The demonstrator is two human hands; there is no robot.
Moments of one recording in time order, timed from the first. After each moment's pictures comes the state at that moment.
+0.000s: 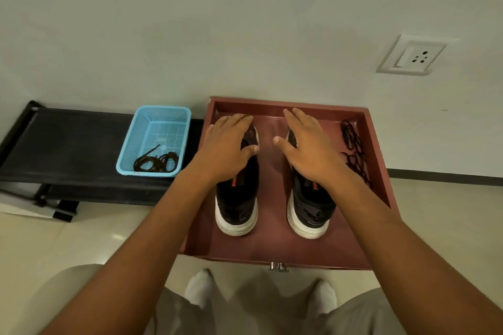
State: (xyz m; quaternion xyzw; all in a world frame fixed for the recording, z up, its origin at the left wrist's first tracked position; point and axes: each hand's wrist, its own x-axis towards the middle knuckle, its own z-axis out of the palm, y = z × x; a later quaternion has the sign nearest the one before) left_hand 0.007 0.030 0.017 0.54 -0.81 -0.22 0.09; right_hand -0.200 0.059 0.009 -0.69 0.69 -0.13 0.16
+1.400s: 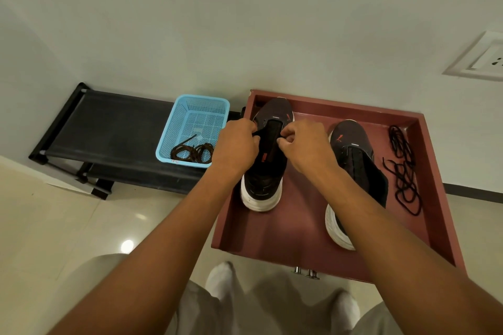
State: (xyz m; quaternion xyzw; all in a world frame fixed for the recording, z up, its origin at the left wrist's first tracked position) left_hand 0.050 0.011 -0.014 0.65 -0.71 -0.18 0.18; right_hand -0.107 0.024 -0.005 -0.65 0.70 -0.20 0.21
